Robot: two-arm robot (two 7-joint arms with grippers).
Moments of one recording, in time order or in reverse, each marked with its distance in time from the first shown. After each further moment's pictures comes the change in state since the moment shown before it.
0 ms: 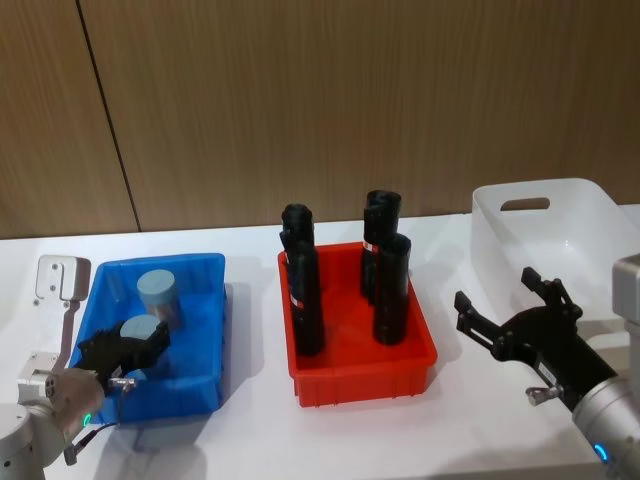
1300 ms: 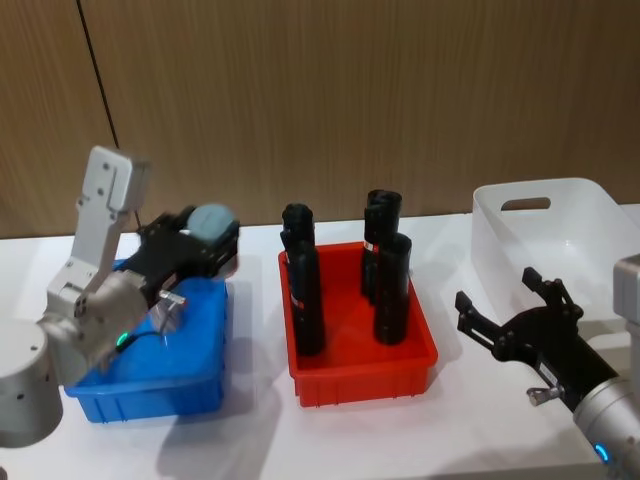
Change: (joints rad) left arm -0.033 0.005 0.016 -0.295 0.161 -0.007 -0.180; right arm 0.000 0.000 0.000 0.000 0.000 0.000 0.000
